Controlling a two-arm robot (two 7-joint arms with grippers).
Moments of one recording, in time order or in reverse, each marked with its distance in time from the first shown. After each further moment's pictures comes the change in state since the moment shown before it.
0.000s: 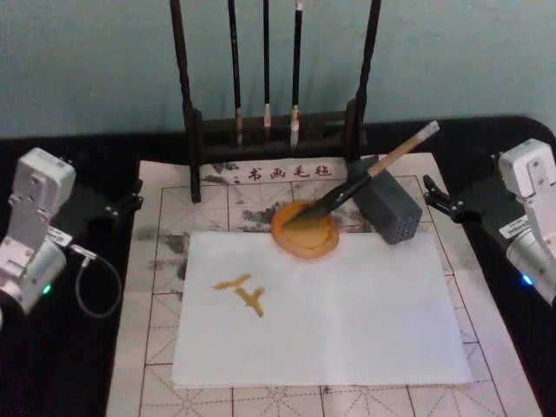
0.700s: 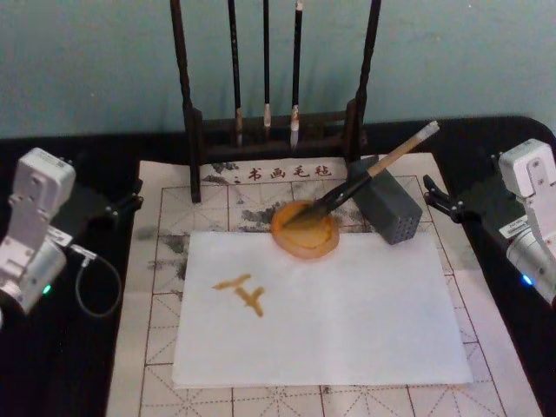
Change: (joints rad) left arm 0.000 0.000 0.000 0.000 0.000 0.000 0.000; right arm 0.000 0.000 0.000 0.000 0.000 0.000 0.000
